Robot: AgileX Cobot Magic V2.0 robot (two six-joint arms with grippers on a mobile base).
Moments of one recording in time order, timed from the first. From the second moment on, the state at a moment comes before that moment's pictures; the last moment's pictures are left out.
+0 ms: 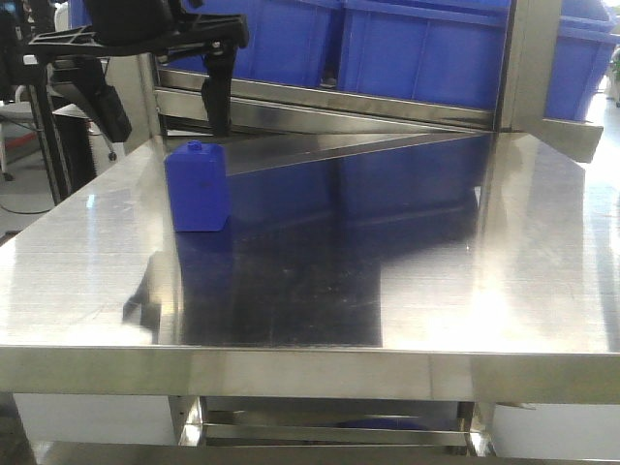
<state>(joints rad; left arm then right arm) -0.45 1.94 -1.78 0.05 1.13 -0.44 0.06 0.32 -0.43 -0.01 0.15 -0.07</state>
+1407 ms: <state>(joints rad) -0.45 2.13 -1.90 0.04 1.21 -0.45 0.06 0.32 -0.43 -0.01 0.15 -0.07</state>
